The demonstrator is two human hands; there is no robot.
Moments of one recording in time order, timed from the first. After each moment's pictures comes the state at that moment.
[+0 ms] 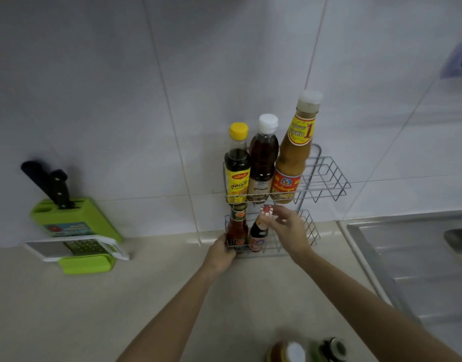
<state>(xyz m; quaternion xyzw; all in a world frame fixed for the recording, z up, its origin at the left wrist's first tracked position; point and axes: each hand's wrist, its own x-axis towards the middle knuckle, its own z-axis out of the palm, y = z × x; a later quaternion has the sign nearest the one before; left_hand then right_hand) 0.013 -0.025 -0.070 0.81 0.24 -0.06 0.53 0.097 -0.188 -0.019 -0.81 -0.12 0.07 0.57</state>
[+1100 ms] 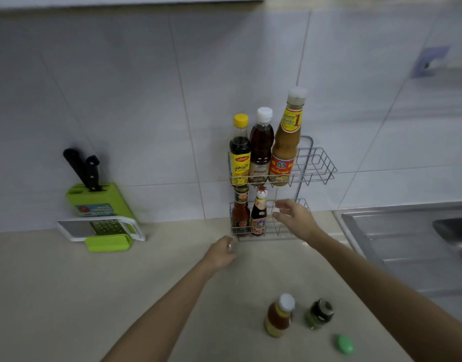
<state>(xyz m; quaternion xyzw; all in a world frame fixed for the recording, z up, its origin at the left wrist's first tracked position) -0.054 -0.038 -0.057 0.86 0.21 -0.12 0.46 0.072 -0.232 0.007 -0.86 -0.20 0.14 0.45</state>
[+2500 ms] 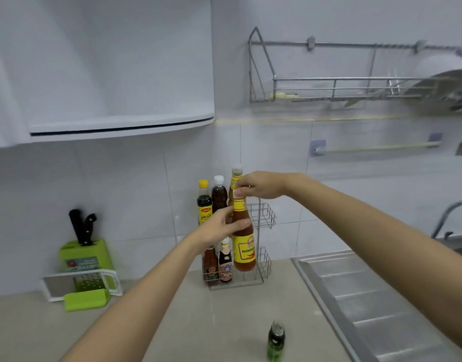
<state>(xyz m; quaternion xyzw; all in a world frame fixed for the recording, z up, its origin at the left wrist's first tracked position) -0.083 -0.134 0.184 0.82 -0.07 0.03 0.56 0.010 -0.275 0.289 -0.86 -0.50 0.04 0.06</state>
